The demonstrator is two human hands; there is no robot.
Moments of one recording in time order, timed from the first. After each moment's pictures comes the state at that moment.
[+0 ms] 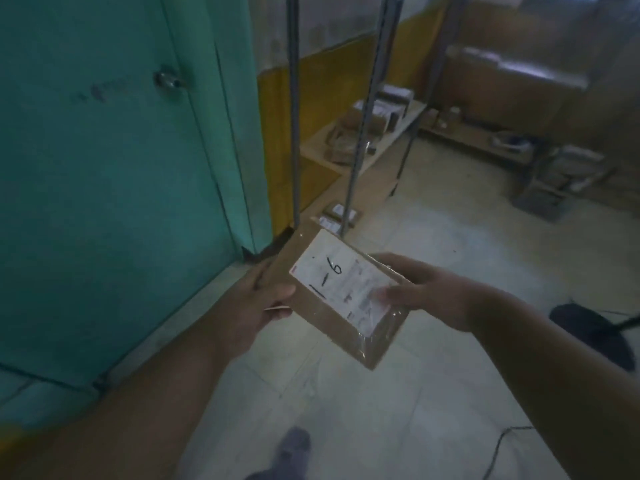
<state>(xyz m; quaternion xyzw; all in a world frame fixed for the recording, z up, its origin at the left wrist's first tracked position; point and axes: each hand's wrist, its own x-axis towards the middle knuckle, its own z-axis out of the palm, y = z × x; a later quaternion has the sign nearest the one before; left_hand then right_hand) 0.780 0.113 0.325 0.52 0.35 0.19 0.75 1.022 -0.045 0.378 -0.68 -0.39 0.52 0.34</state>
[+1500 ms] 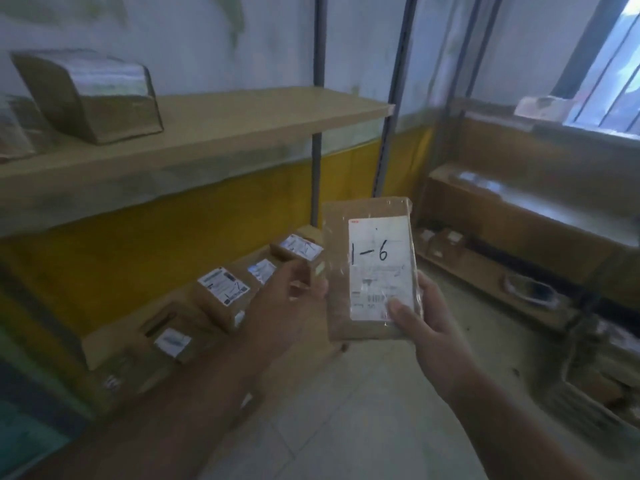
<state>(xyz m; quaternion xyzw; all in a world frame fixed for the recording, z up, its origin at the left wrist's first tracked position) 1.704 0.345 0.418 0.69 0.42 0.31 0.50 1.885 0.217 0.405 -0.59 -0.40 0.35 0.61</state>
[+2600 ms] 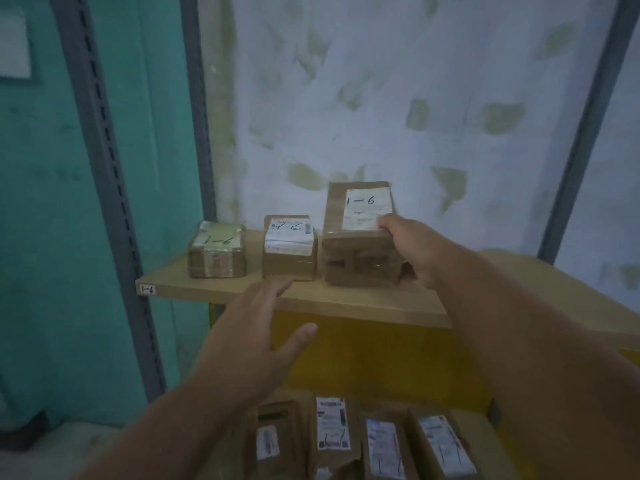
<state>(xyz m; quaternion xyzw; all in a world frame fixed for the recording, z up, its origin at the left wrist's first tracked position) 1.670 0.388 0.561 0.60 0.70 0.39 -0.02 1.837 0.577 0.661 -0.50 -0.66 0.46 0.33</state>
